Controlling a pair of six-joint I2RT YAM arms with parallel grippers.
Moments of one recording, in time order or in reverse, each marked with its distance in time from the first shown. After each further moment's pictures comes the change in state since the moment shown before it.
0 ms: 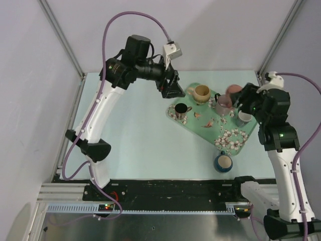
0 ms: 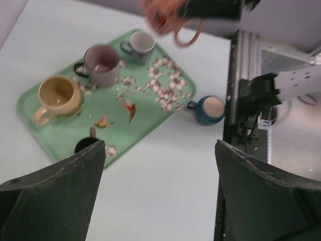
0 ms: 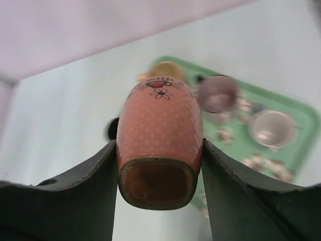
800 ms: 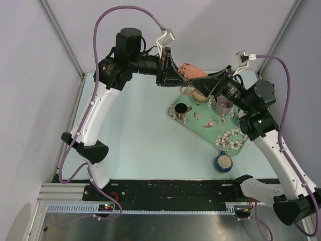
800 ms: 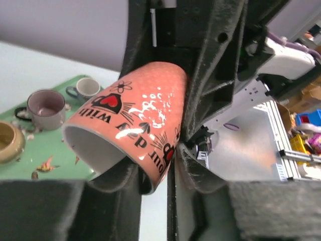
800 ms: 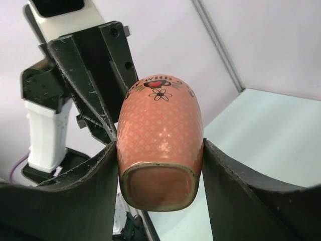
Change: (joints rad) left arm 0.008 -0.052 0.002 0.237 0.252 -0.351; right arm 0.355 0.161 0.004 0.777 -0.562 0.386
